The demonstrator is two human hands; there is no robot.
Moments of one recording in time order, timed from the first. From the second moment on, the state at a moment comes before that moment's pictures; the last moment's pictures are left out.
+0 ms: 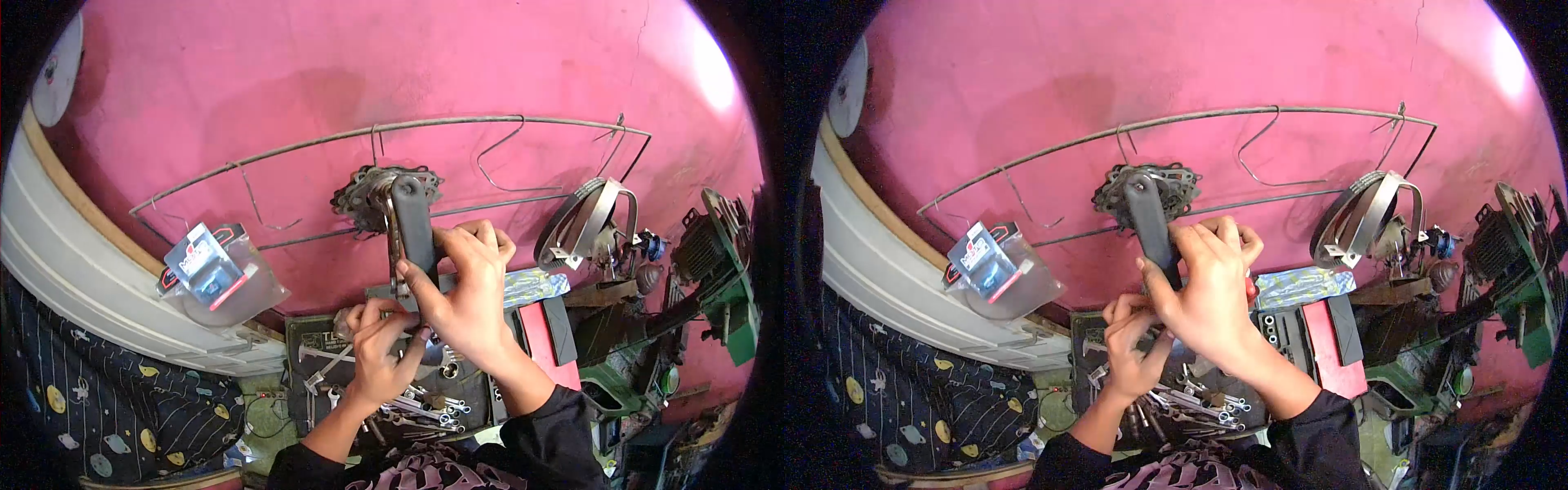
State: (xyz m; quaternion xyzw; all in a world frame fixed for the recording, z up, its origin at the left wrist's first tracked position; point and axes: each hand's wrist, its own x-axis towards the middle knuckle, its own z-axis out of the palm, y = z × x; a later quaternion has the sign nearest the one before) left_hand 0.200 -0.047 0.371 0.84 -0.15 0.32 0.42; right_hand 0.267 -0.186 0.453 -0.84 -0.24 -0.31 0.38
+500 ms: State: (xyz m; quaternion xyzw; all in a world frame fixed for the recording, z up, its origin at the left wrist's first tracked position) left_hand 0.219 -0.050 0.363 0.85 -0.10 0.24 0.46; right_hand 0.304 -0.189 0.435 -0.84 -0.28 -0.24 0.39
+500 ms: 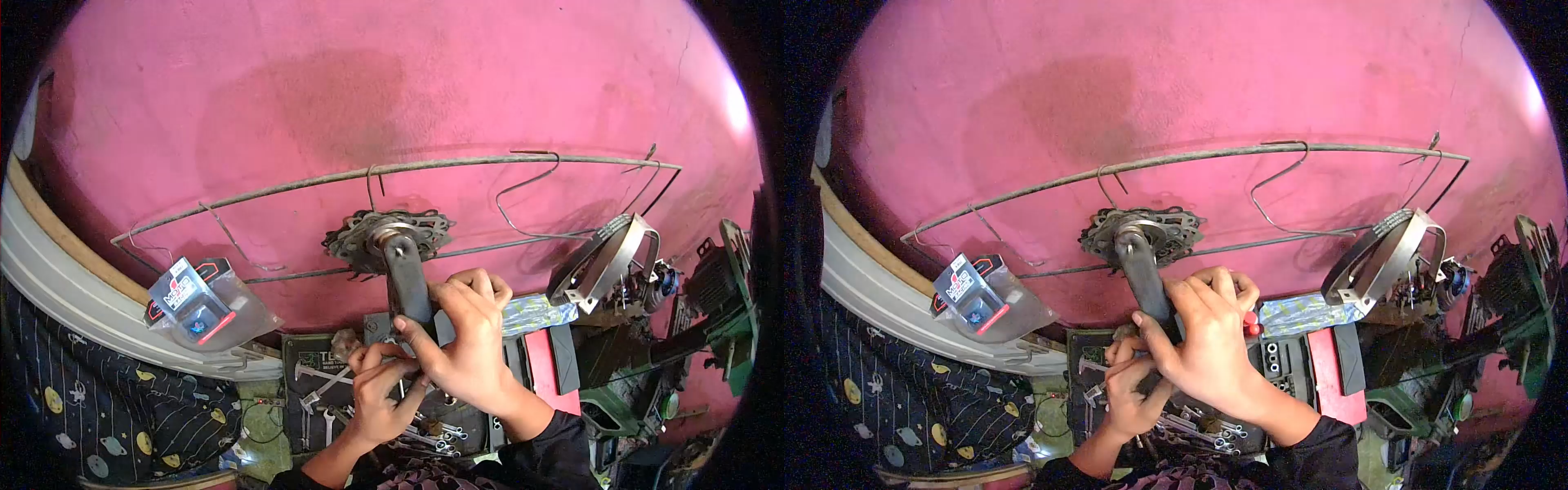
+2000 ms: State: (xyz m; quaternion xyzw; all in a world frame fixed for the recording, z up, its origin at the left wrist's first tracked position) left_hand -0.010 -0.006 0.112 0.94 -0.01 -0.26 0.21; right_hand 0.035 -0.397 0.075 -0.94 -0.02 0.34 0.08
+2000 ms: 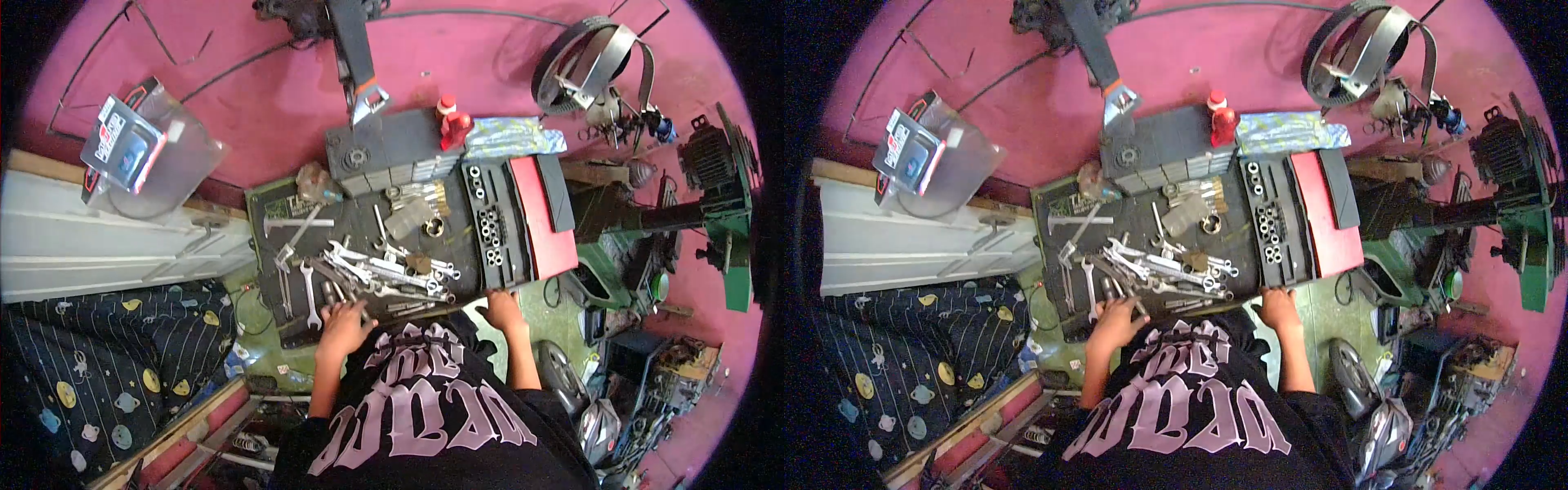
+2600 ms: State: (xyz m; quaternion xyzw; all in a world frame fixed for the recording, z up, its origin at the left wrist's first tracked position) left_hand -0.021 0.034 0.065 0.93 -0.01 -0.30 0.21; right_hand -0.033 -0.361 0.083 -0.97 -0.02 0.21 0.10
